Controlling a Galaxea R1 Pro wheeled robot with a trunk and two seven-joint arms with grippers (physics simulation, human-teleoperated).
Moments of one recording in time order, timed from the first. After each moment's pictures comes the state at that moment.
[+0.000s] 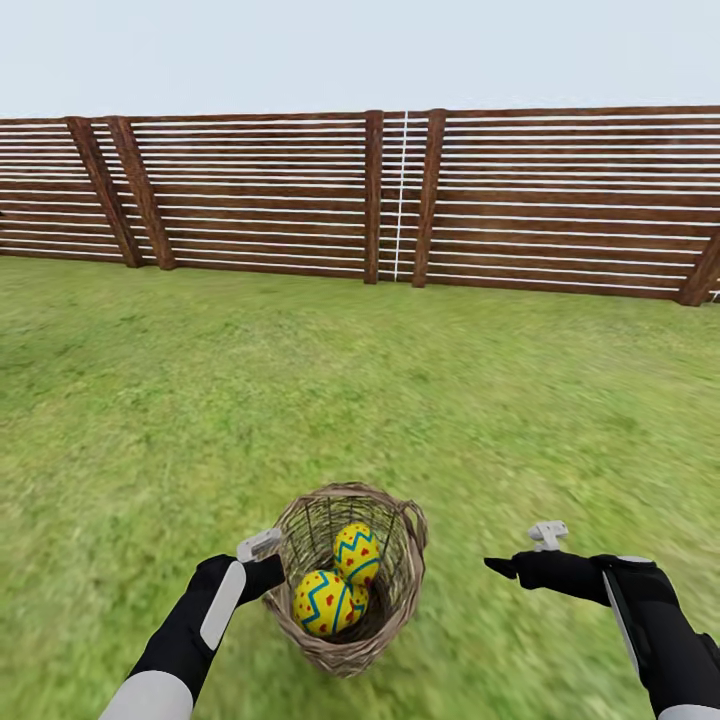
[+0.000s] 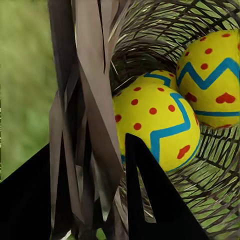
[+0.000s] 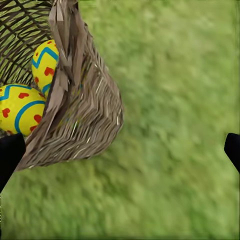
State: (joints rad) left arm -0.50 -0.10 0.11 -0.86 0.38 0.68 0.20; right arm -0.42 -0.17 -0.32 -1.11 0.30 0.65 0.93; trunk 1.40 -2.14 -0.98
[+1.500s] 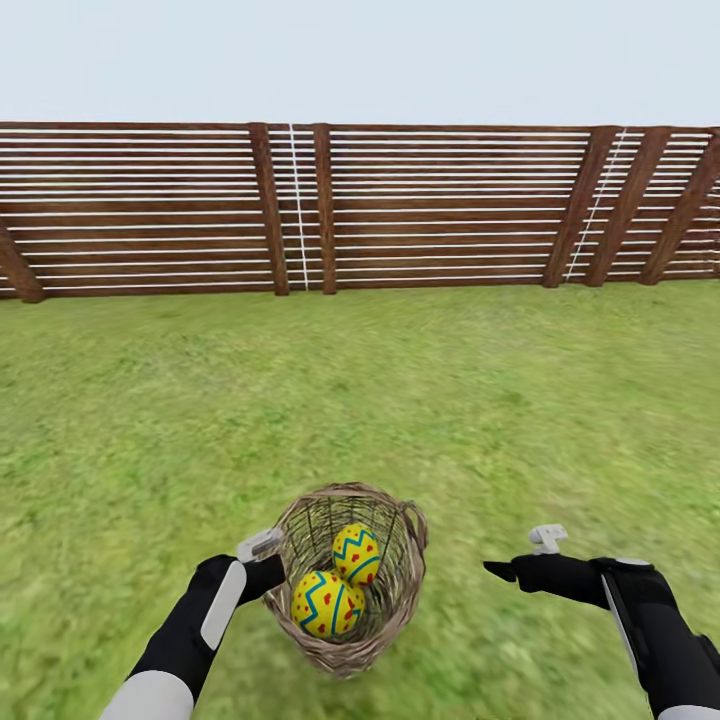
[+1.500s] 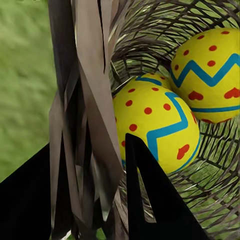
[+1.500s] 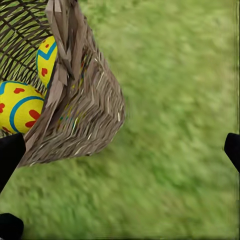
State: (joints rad) left arm -0.50 -0.10 0.11 -0.86 0.38 0.68 0.20; right arm -0.42 -0.17 -0.32 -1.09 0.30 0.65 0.93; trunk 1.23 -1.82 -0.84
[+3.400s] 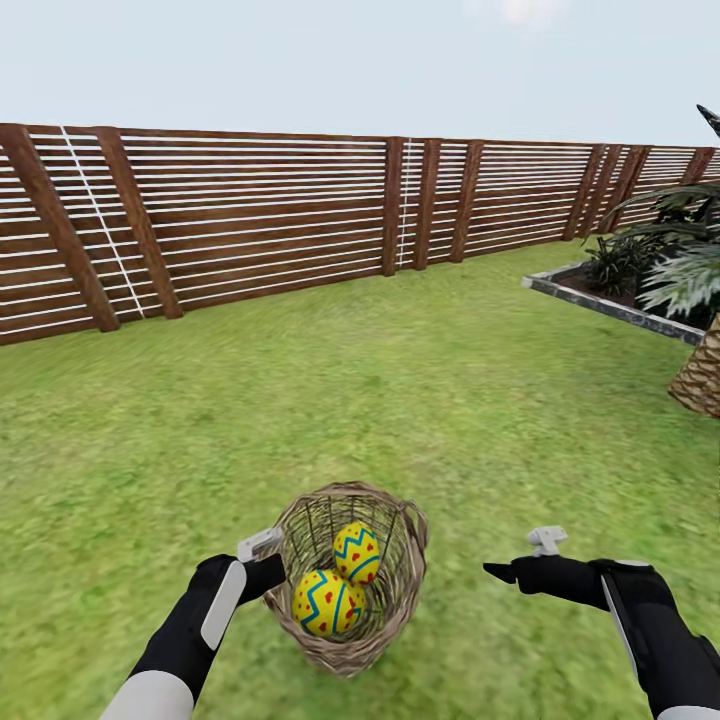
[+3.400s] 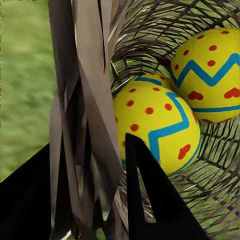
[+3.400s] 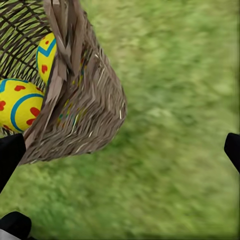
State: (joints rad) left arm -0.50 -0.10 0.11 -0.86 0.39 0.68 0.20; right arm -0.42 -0.17 -0.32 -1.08 0.30 0.65 0.93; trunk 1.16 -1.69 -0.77
